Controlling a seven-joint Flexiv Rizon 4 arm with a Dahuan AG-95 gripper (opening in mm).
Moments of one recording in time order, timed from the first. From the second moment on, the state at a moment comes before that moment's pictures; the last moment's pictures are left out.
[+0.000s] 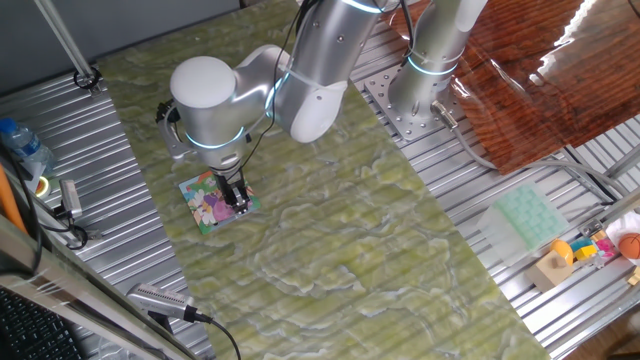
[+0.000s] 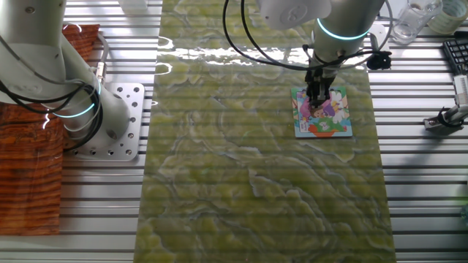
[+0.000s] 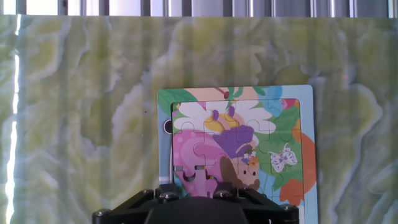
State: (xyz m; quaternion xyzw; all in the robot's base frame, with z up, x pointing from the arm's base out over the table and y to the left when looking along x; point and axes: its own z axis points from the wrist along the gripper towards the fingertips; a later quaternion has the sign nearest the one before) arm 0.566 0.067 0.013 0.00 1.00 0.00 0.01
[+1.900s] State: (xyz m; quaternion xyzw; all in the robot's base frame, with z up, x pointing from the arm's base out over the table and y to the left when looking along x) arm 0.566 0.067 0.012 -0.01 1.00 0.01 0.02
